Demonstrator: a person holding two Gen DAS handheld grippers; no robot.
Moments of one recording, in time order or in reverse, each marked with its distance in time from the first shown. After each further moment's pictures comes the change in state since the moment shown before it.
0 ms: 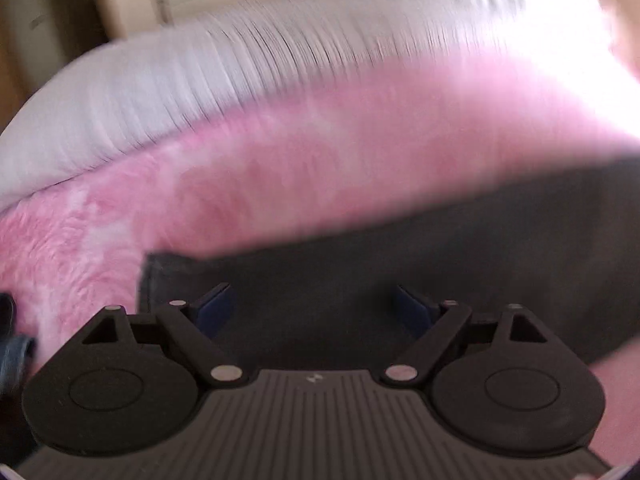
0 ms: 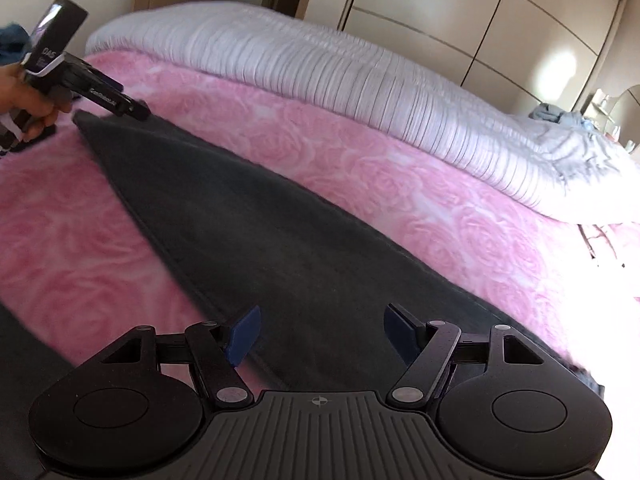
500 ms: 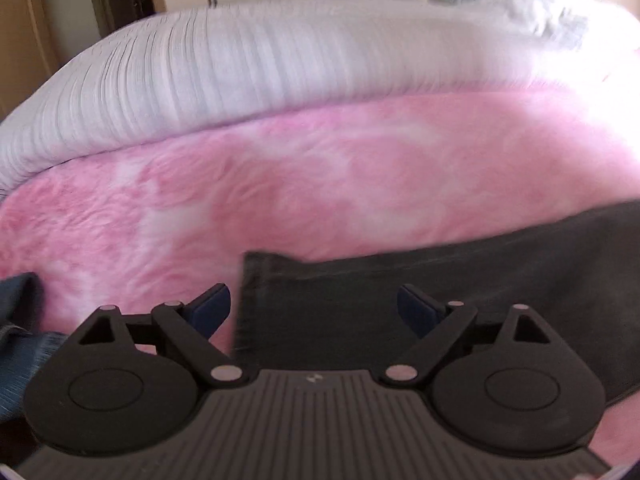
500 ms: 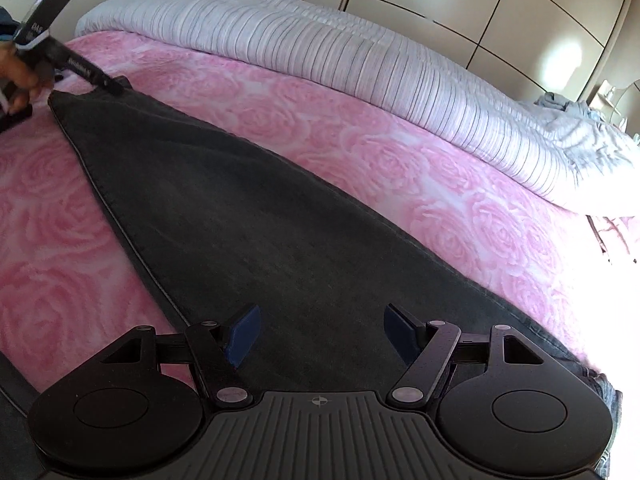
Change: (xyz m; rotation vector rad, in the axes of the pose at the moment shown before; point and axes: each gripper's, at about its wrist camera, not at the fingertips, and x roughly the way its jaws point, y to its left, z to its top) left arm 0.013 0.086 0.001 -0.173 -0.011 0.040; right arm 0.035 -0.009 -0.005 0.001 0.031 0.004
